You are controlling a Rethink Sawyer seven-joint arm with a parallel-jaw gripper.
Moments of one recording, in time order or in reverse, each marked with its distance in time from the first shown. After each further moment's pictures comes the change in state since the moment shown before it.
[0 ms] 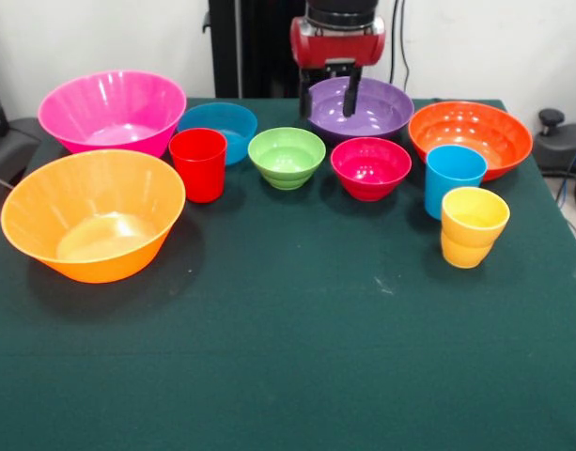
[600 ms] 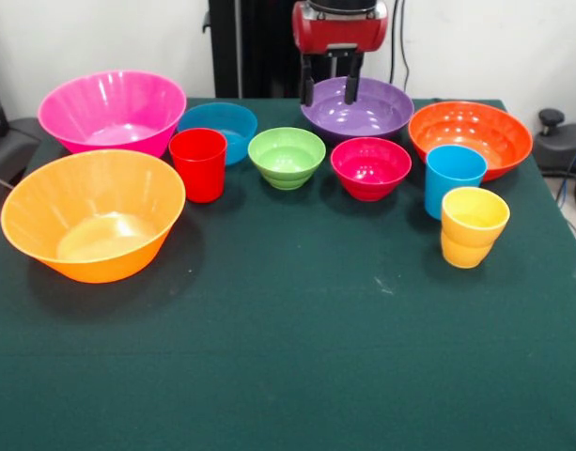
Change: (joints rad) arm 0.000 -0.040 0.001 0.033 0.000 0.000 0.000
